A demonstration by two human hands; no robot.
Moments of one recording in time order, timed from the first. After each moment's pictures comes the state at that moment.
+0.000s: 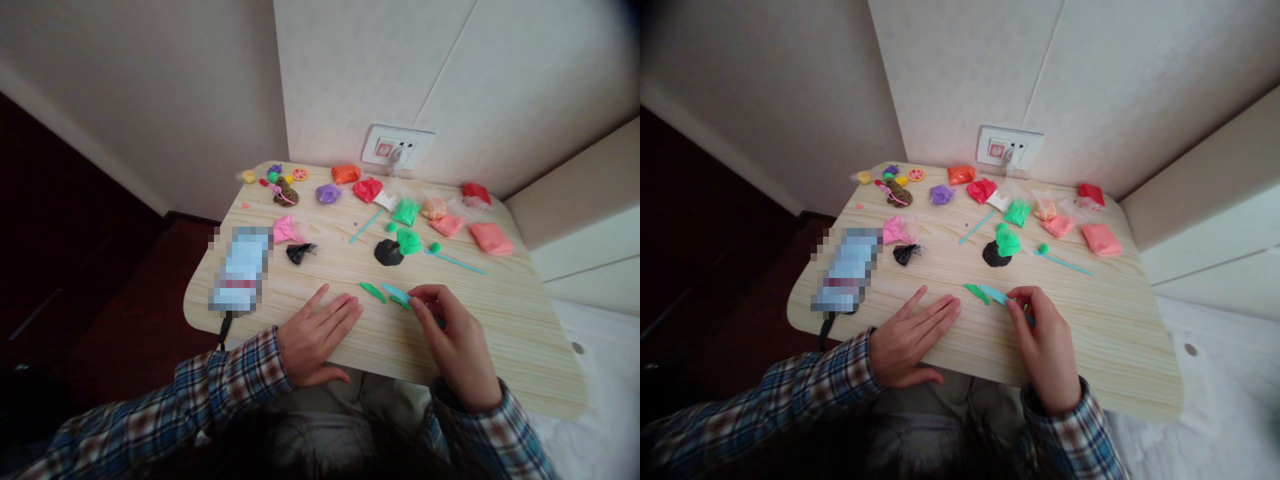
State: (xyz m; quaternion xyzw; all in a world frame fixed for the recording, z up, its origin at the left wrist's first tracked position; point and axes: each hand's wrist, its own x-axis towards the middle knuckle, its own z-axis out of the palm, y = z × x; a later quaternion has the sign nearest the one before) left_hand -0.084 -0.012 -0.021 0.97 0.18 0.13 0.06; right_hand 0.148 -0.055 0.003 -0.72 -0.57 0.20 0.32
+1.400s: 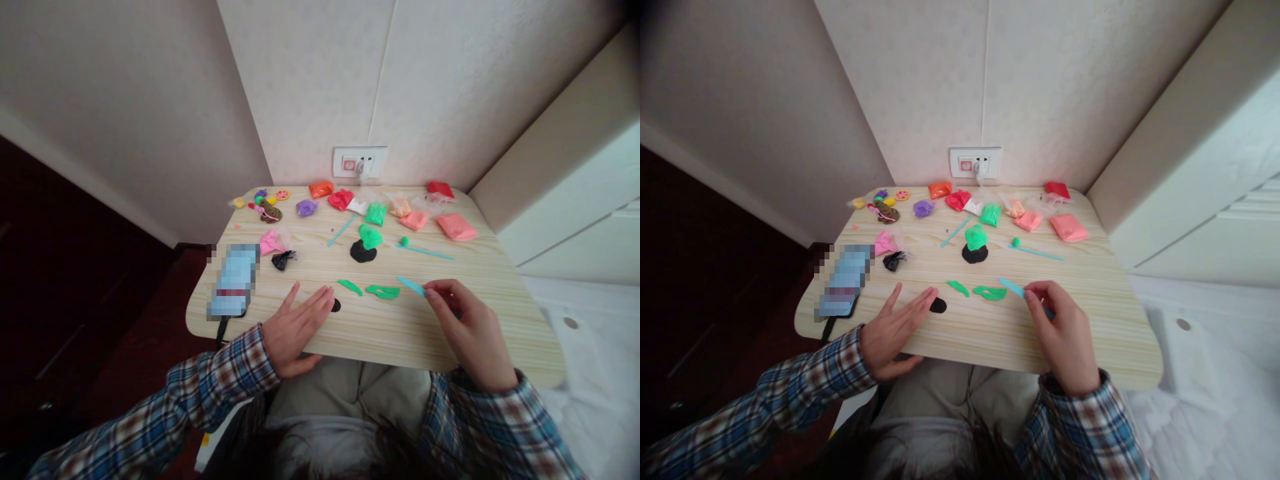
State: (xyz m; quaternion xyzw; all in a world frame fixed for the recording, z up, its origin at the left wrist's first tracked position) left_hand -0.087 -0.014 -0.009 0.98 0.17 0.07 0.07; right_hand 0.198 -0.077 -0.005 -0.74 -0.53 0.18 0.38
